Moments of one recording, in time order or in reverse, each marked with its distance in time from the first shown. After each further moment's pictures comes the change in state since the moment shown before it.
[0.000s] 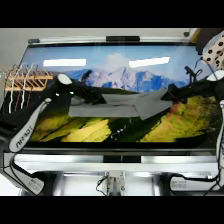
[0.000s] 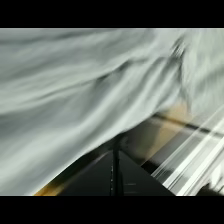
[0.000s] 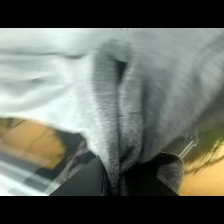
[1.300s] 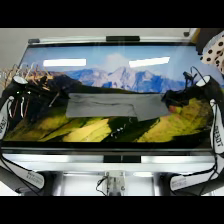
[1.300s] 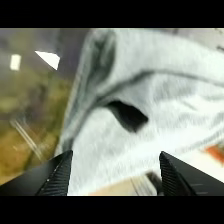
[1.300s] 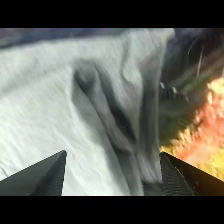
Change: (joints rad) left arm 0.579 -0.023 -0.009 0.182 -0.304 -0.068; right arm 0.012 -0.188 -0.003 -0.238 -0.254 -0.014
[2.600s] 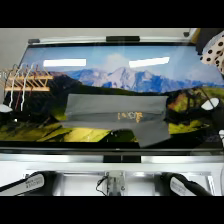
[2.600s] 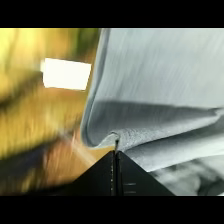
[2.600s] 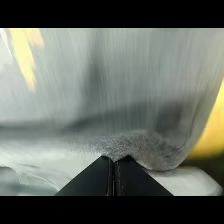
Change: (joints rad) left arm 0.137 0.544 -0.655 0.038 0.177 0.260; right arm -0.005 0.473 -0.478 0.040 0.002 0.018
